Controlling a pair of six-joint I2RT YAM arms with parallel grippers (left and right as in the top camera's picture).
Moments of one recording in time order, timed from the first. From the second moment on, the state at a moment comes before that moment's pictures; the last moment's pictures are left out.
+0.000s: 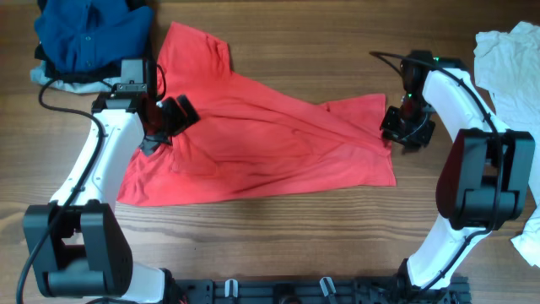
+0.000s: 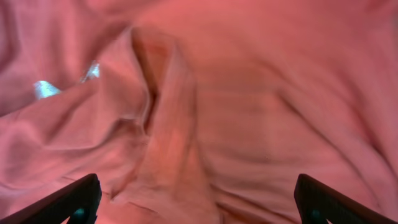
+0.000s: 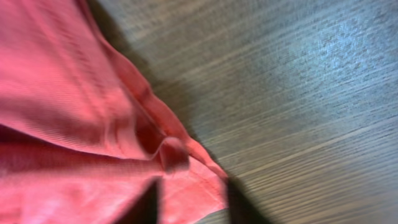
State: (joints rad) left arm -0.01 1.66 1.18 -0.79 0.11 -0.59; right arm -0.04 2.01 1.44 -1.21 0.02 0.42
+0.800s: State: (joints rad) left arm -0.20 2.32 1.81 -0.27 -0.13 -0.27; right arm -0.04 1.27 1.42 -1.28 -0.31 0.24
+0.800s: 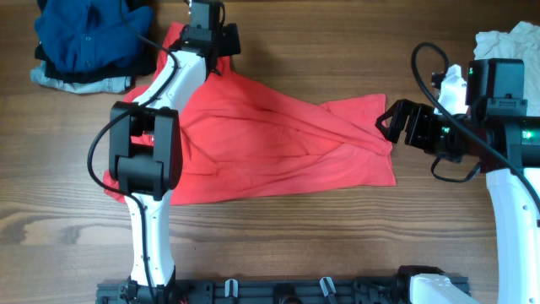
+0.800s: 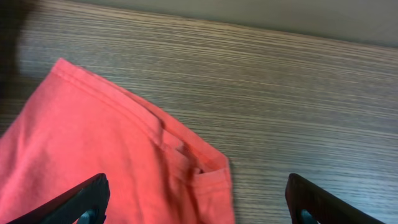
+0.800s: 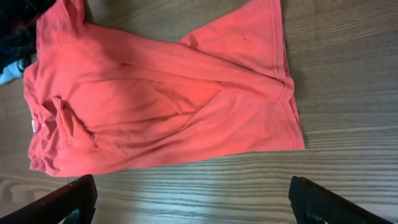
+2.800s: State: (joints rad) left arm -0.23 2.11 1.77 -1.57 -0.40 -0.64; right arm -0.04 1.43 1.08 -0.94 -0.37 0.28
